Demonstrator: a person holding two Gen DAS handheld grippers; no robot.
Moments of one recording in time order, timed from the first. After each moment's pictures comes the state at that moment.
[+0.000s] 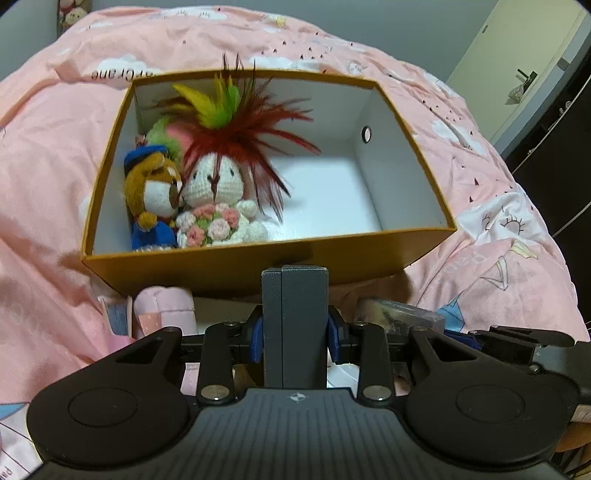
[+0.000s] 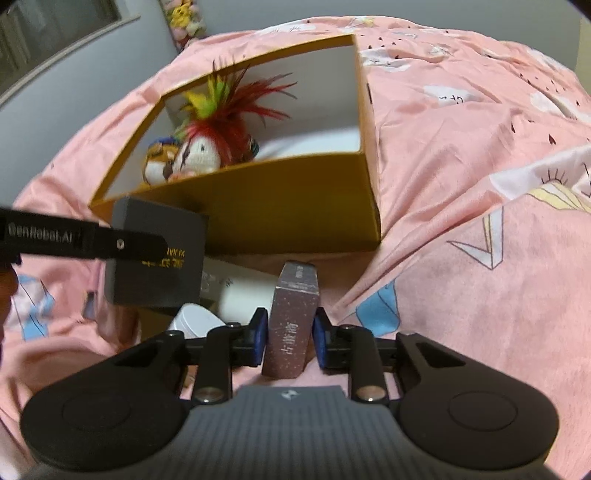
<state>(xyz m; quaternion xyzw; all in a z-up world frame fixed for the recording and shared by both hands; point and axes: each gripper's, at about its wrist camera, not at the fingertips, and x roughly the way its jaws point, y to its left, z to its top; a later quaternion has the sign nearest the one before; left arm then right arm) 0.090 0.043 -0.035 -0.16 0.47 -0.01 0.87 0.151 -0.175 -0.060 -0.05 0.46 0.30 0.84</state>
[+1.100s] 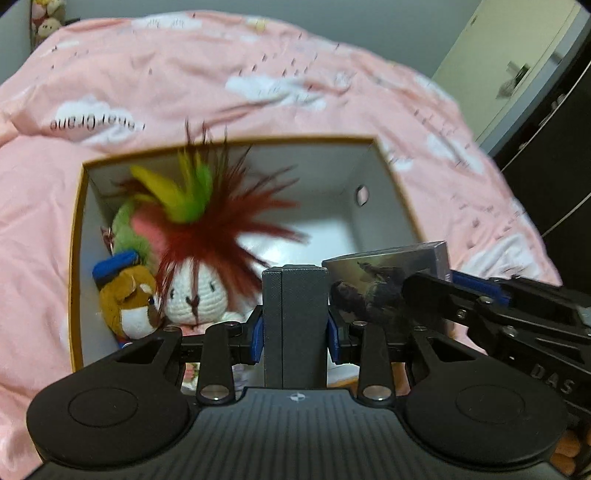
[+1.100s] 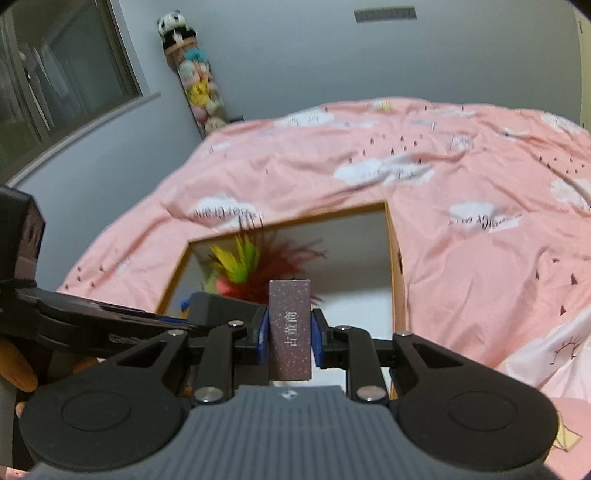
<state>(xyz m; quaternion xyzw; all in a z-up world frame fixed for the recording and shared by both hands) 0.195 0.062 -0.007 -0.15 0.49 -0.04 0.86 0.220 -0.126 0.032 0.00 0.37 0.34 0.87</state>
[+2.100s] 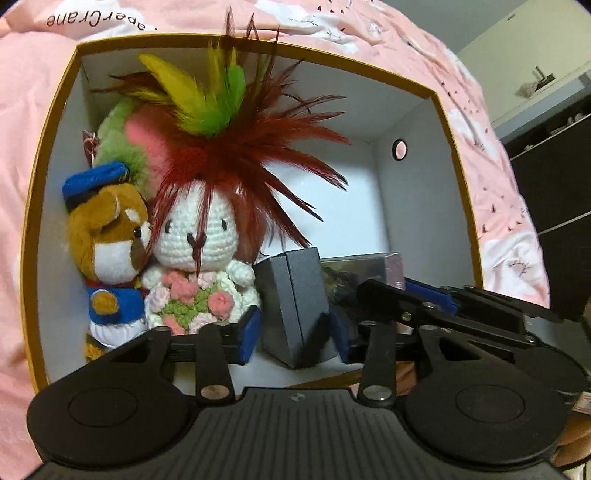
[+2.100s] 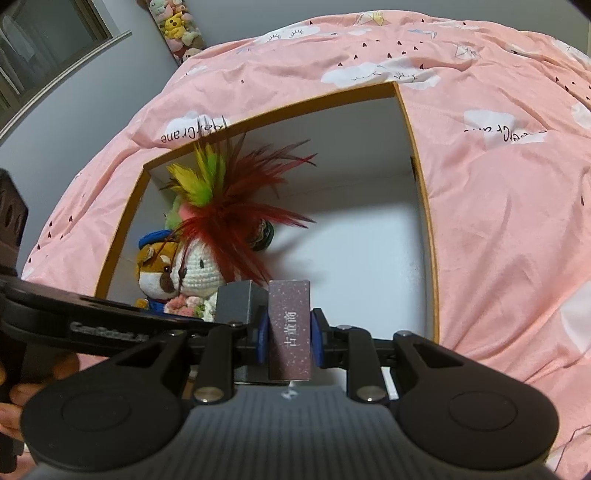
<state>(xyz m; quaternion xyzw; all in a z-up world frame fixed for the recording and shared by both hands) 0.197 0.095 -0.059 -0.25 0.55 -0.06 0.79 0.256 -0.093 -0.036 -0.01 0.48 0.32 0.82</state>
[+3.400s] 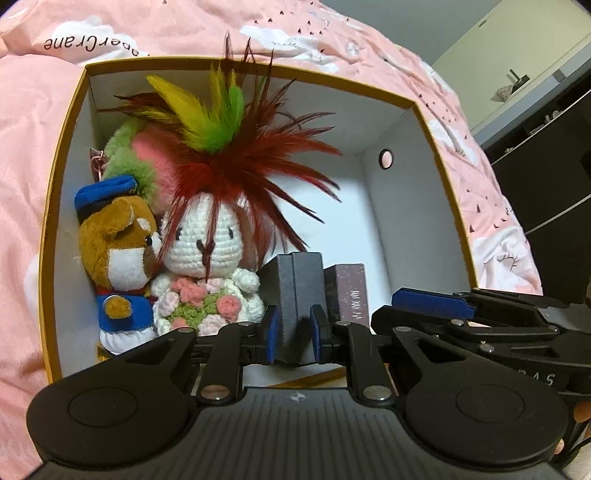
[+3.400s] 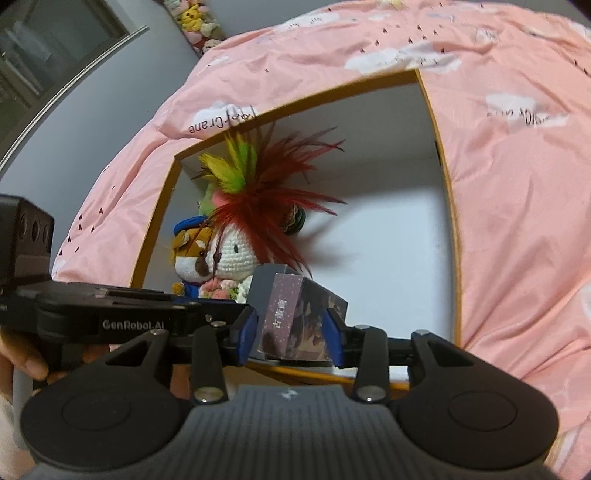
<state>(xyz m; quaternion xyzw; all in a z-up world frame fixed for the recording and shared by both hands) 0.182 0.101 -0.054 -0.23 0.51 -0.08 0.82 0.246 -0.100 -0.027 0.01 0.50 0.36 0.79</state>
